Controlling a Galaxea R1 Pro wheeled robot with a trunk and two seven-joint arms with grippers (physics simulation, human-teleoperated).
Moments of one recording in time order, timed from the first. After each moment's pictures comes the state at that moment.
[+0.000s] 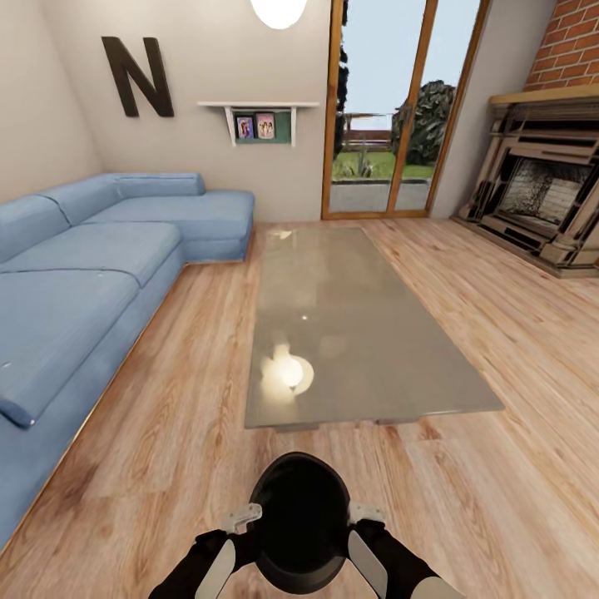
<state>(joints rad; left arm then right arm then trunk) -0.41 -0.15 -0.11 -0.59 0.39 0.43 0.24 -0.54 0.15 0.38 -0.39 -0.56 0.35 -0.27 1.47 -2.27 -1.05</state>
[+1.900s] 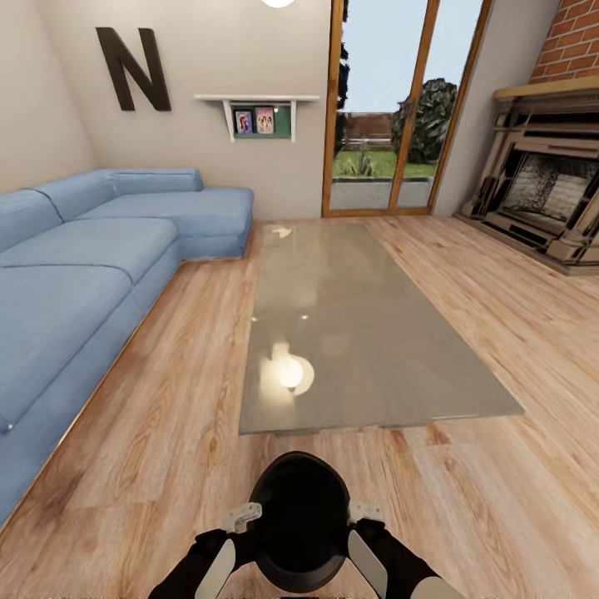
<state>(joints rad) -0.41 -0.15 -0.11 -0.59 0.39 0.43 0.24 -0.54 0.15 0.38 -0.40 -0.56 0.35 -0.27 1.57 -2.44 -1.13</state>
